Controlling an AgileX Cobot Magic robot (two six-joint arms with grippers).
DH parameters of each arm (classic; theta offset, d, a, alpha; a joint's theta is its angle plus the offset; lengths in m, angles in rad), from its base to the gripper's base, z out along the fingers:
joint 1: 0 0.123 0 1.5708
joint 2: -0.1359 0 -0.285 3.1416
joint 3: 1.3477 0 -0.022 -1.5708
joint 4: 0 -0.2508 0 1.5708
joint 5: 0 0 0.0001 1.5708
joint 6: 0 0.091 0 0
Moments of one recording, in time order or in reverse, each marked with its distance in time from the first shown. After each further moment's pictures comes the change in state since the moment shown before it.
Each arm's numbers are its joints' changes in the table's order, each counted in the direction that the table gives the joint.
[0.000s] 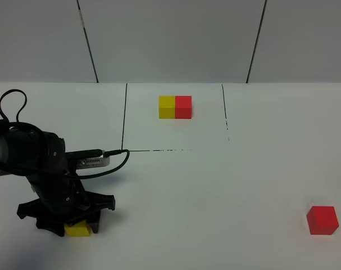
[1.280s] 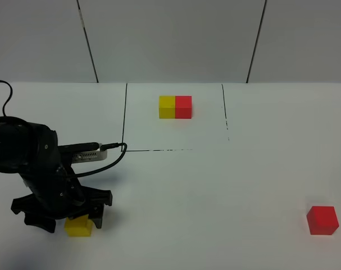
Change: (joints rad) left arm 0.001 0.069 0.001 0.001 0.049 0.013; right arm 0.000 0.000 0.000 0.000 0.000 0.000
